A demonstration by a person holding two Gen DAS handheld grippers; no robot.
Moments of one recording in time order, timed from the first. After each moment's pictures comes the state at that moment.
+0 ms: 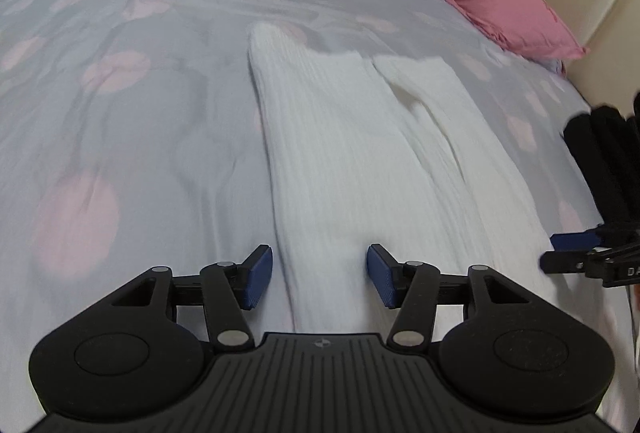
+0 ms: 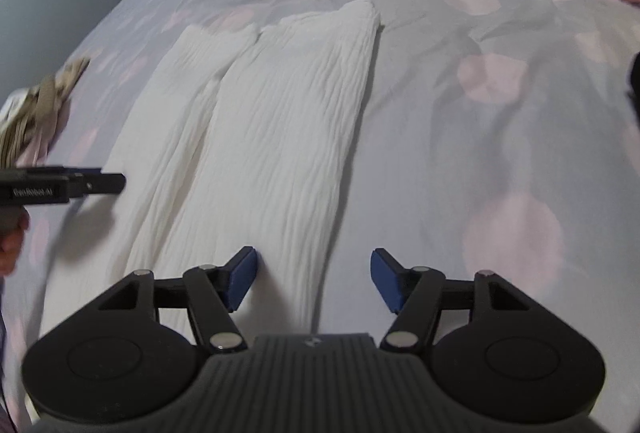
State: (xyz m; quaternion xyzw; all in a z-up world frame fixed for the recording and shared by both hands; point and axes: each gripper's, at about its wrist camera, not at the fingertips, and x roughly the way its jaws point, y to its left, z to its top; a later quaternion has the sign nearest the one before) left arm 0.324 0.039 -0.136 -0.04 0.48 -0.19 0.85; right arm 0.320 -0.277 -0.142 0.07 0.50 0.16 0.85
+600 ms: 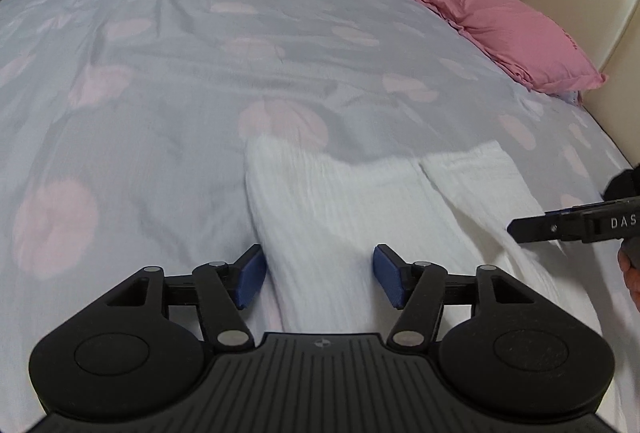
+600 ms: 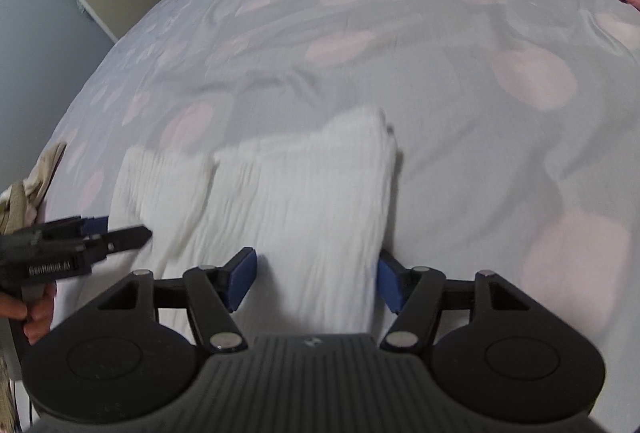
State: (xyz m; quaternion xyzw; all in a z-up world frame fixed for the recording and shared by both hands) left arm 0.448 0.020 -0.153 -0.02 0.44 -0.20 0.87; right arm 0.484 -0.260 -0.154 0.13 0.48 0.17 0.85
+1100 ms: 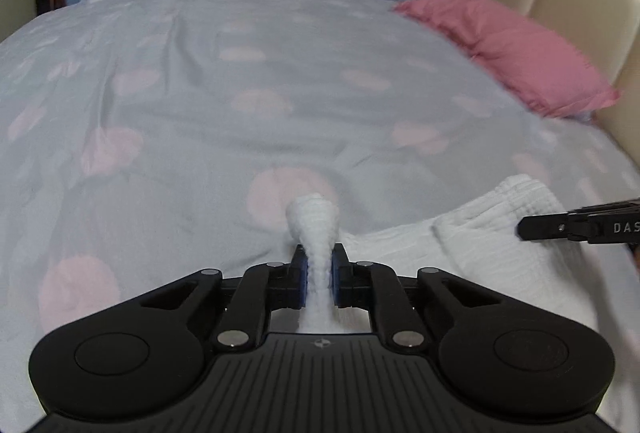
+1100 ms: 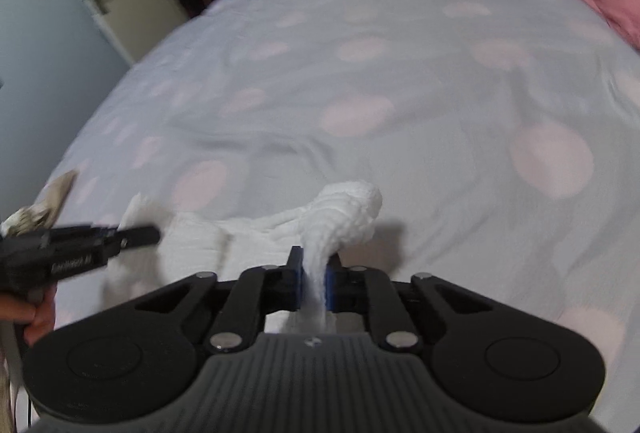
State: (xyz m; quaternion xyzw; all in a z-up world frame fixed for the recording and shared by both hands) left arm 0.458 0.016 -0.114 -0.01 0.41 -0.19 0.89; right arm 0.497 -0.264 -0.117 0.10 0.42 0.21 0.88
